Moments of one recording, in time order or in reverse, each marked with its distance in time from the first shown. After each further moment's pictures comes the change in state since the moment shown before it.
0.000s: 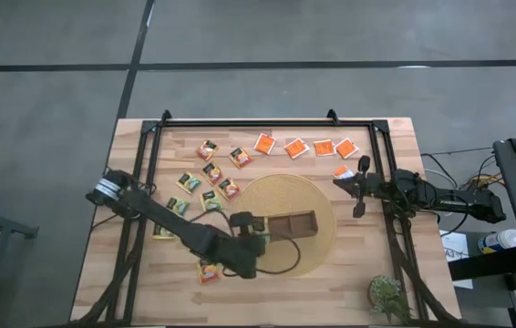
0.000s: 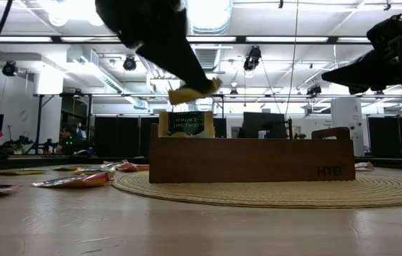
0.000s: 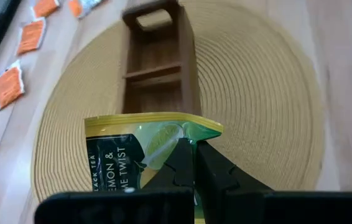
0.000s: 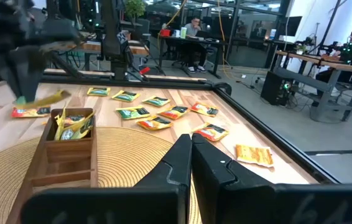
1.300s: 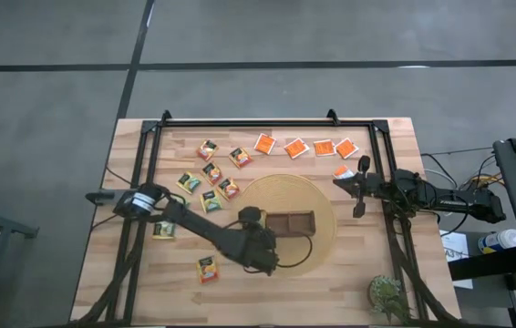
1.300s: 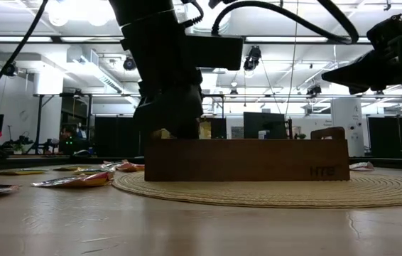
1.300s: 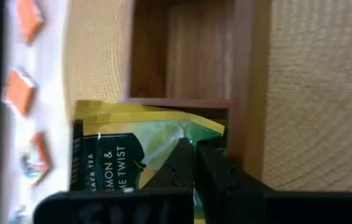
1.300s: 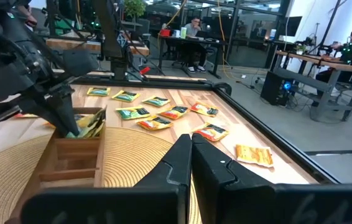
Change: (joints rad) left arm 0.085 0.289 0.292 -0.460 -0.052 -0.104; right arm 0.000 0.000 0.000 0.000 0.000 0.000
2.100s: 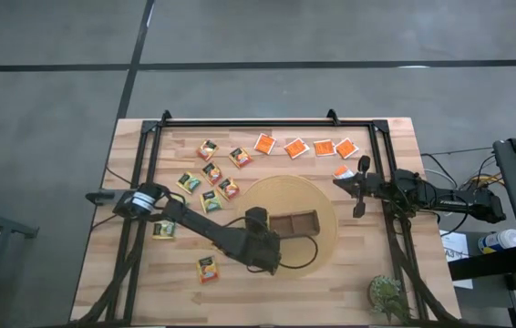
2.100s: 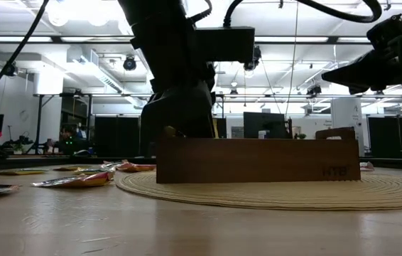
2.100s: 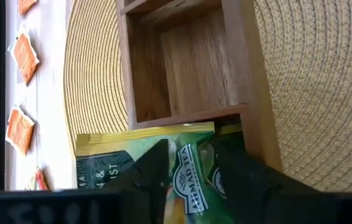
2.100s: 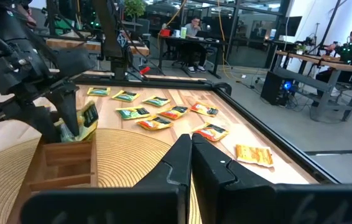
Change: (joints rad) left arm 0.005 -0.001 -0.002 0.097 0.002 0.160; right arm 0.000 0.000 0.000 0.000 0.000 0.000
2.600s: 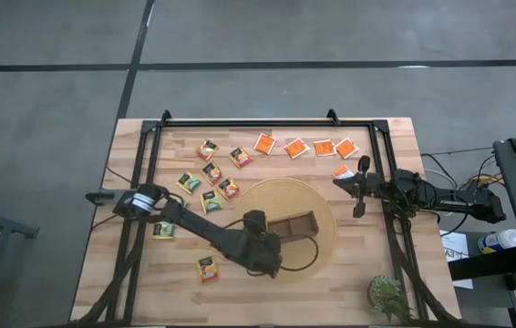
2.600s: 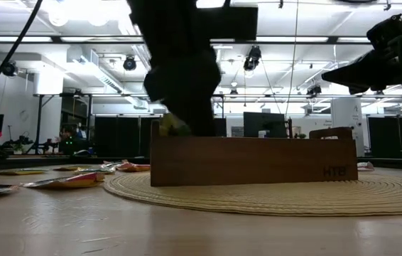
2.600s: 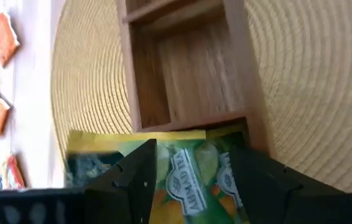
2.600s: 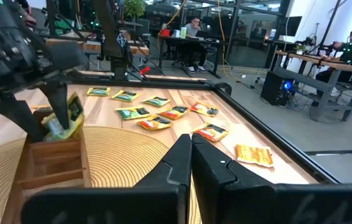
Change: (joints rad) left arm -0.017 0.000 0.077 -0.080 0.057 -0.126; right arm 0.000 0.000 0.000 0.000 0.000 0.000
